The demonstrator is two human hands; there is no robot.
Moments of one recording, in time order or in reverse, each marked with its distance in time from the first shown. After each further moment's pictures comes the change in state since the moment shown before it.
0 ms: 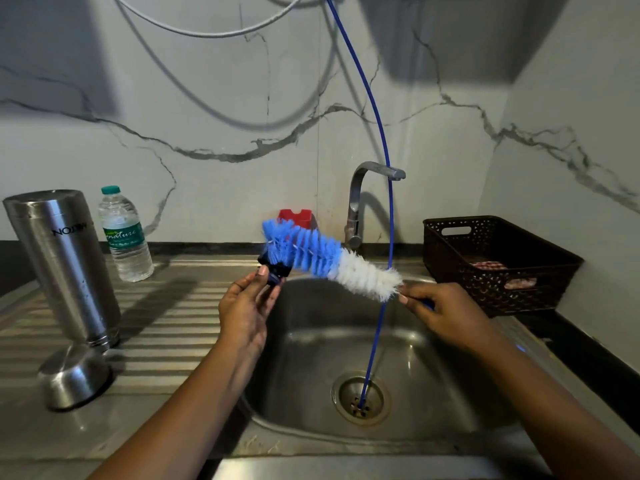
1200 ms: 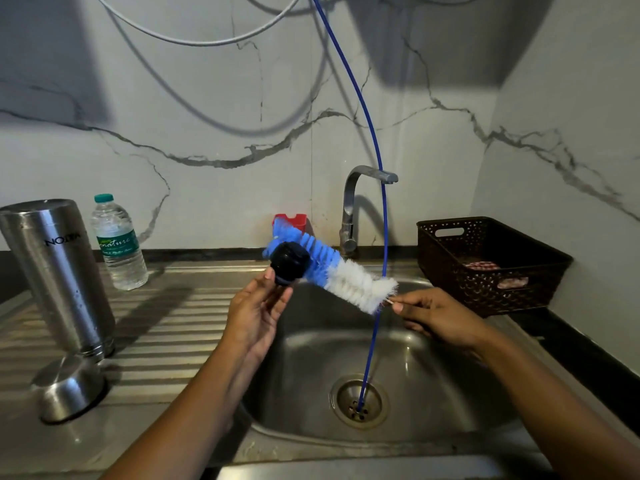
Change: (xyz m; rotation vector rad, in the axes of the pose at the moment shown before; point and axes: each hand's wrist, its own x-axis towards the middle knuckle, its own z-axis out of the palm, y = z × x) left_hand -0.008 0.000 0.001 -0.018 -0.317 -0.083; right_hand 0.000 0.009 0.006 0.637 -0.245 0.242
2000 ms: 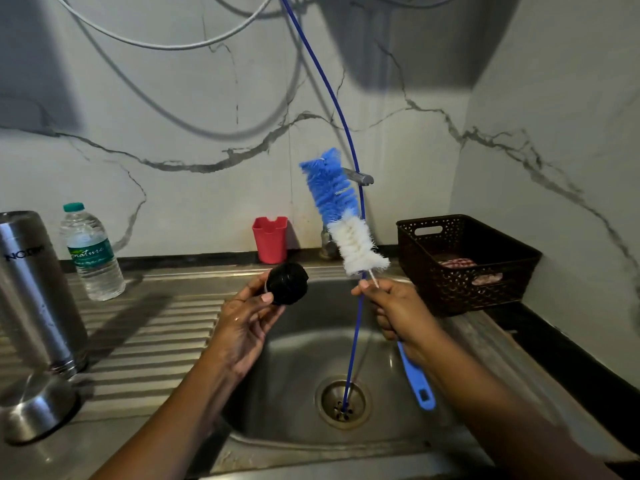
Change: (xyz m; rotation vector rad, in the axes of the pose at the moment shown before) left_hand -0.007 -0.009 0.005 0.112 -0.161 -0.064; right_hand 0.006 -0.019 0.035 0.404 0.303 0.089
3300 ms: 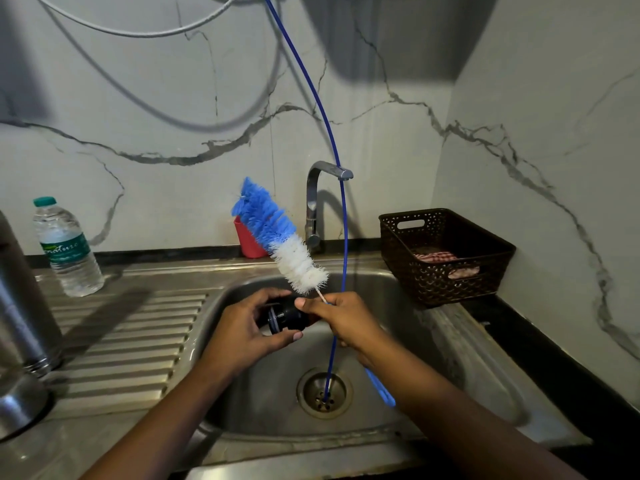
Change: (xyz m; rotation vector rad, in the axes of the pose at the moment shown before) left_hand -0.019 -0.012 0.019 1.108 -0.190 0.317; right_hand -0.006 0.003 0.027 -0.213 -0.090 0.042
